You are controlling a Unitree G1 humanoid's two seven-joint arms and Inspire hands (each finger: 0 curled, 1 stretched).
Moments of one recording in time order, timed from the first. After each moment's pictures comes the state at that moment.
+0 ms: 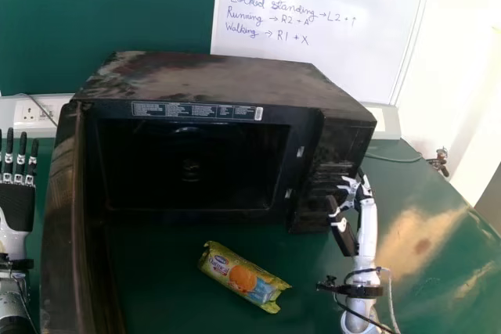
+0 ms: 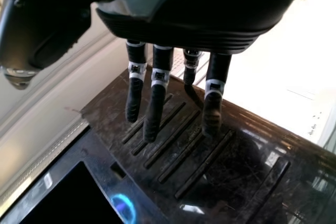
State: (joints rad) left arm -0.40 0.28 0.85 0.74 -1.08 0.12 -1.07; right arm -0.53 -0.41 0.12 1.19 -0.54 -1.09 -0.79
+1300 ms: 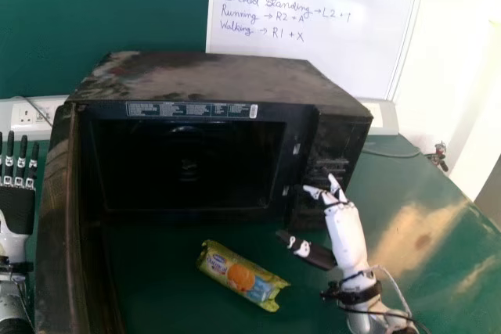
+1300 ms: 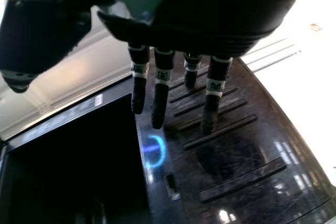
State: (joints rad) left arm -0.39 0.28 0.85 0.75 -1.08 0.12 -1.08; right arm -0.57 -0.59 0.51 1.03 -0.85 -0.84 -1.09
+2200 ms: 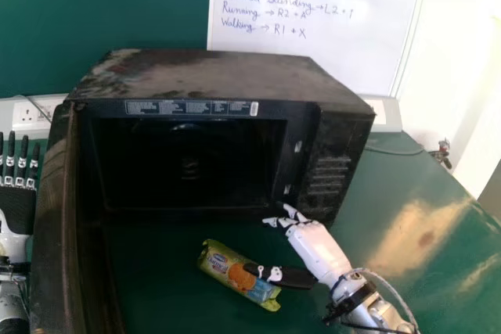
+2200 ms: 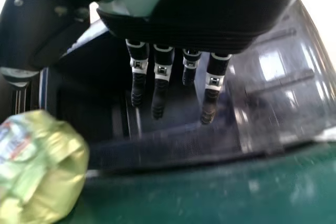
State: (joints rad) left arm -0.39 0.28 0.85 0.75 -1.08 0.12 -1.08; right arm -0.25 -0.69 0.31 0.26 -0.67 -0.51 -0.17
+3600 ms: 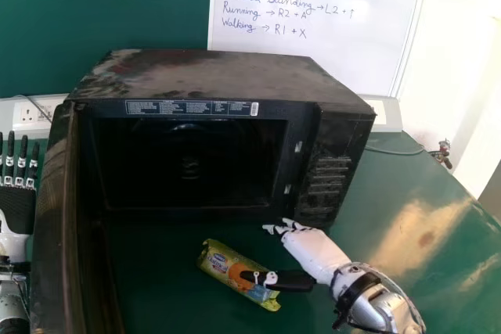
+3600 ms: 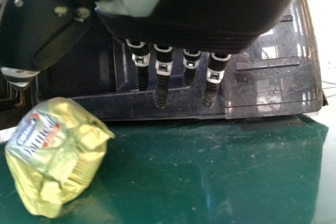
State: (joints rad) left arm -0.40 0.28 0.85 0.75 -1.08 0.11 -1.07; right arm -0.17 -0.70 0.23 -0.11 -0.69 -0.20 0.31
